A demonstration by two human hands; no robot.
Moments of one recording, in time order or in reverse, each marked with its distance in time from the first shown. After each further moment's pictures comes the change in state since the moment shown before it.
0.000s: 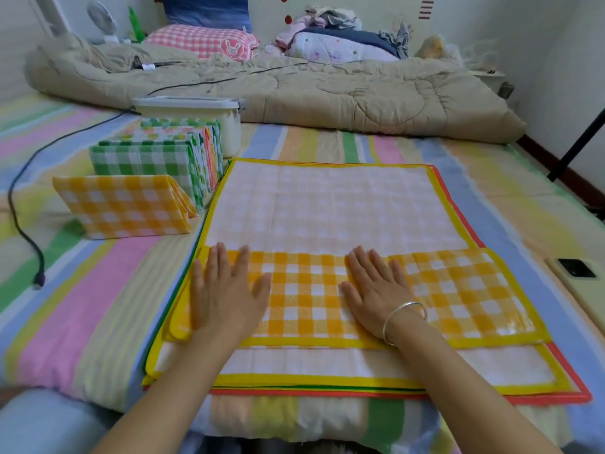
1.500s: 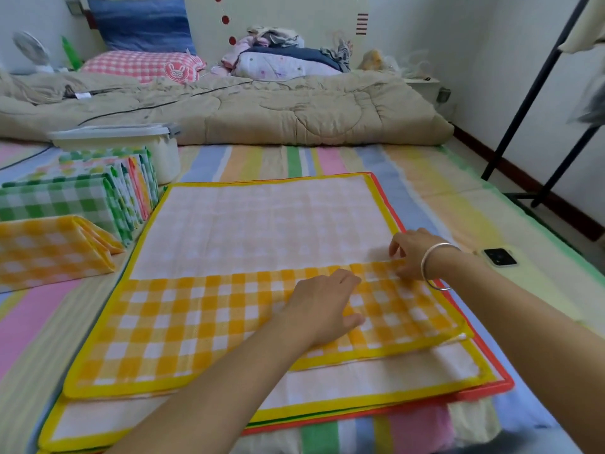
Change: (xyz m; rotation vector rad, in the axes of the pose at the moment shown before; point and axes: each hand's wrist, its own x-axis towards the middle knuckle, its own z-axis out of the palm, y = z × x) left_hand -0.003 0.188 -0.039 -0.115 -0.139 0.840; right_hand 0.026 0.169 -0.080 -0.119 -0.118 0.198
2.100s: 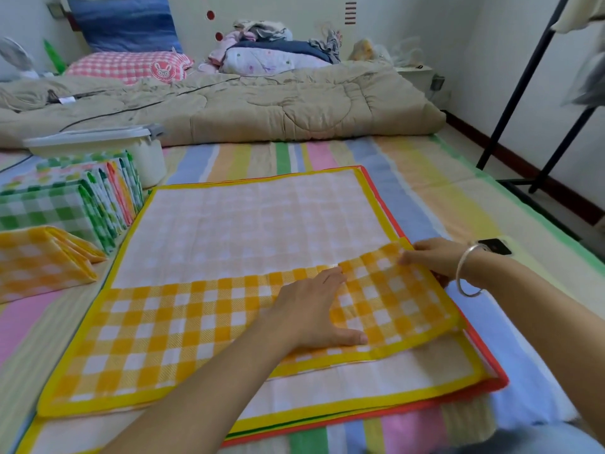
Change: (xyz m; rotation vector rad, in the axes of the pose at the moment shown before) left_hand 0.002 -0.002 0.001 -0.087 -0.095 -0.071; right_hand -0.033 0.029 -0.004 0.622 -0.149 0.151
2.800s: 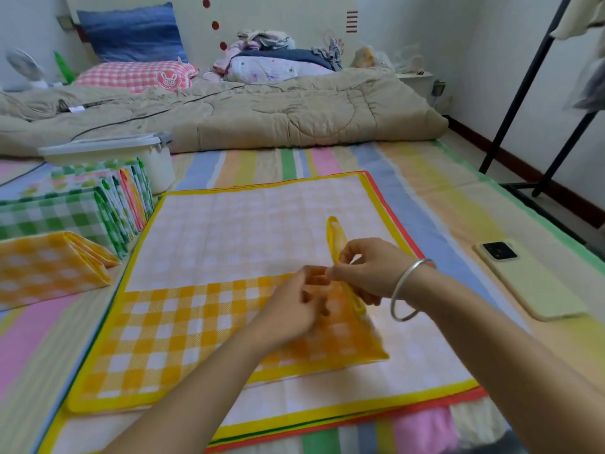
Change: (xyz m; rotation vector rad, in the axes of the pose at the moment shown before) left_hand -0.029 -0.018 -0.006 -0.840 0.254 -0.152; right_hand -0.071 -0.109 0.044 0.306 -0.012 -0.291
